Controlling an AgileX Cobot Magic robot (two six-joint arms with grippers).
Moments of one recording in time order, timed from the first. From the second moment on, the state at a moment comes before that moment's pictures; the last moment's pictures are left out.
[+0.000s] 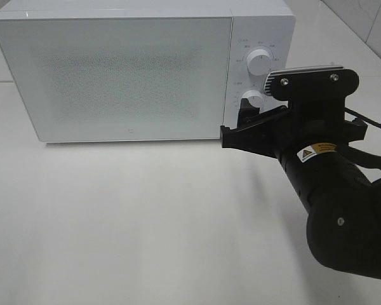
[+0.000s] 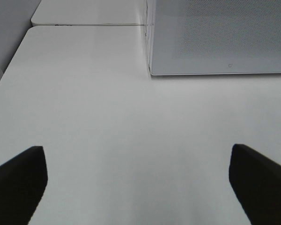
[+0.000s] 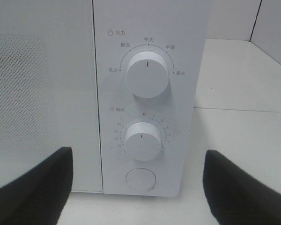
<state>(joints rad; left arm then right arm) 0.02 0.00 -0.50 -0.08 1.05 0.09 0.91 1.72 -0.49 0.92 -1.21 -0.37</state>
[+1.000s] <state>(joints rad) 0.02 0.00 -0.50 -0.08 1.05 0.09 0.73 1.99 -0.75 0.81 -1.13 -0.34</state>
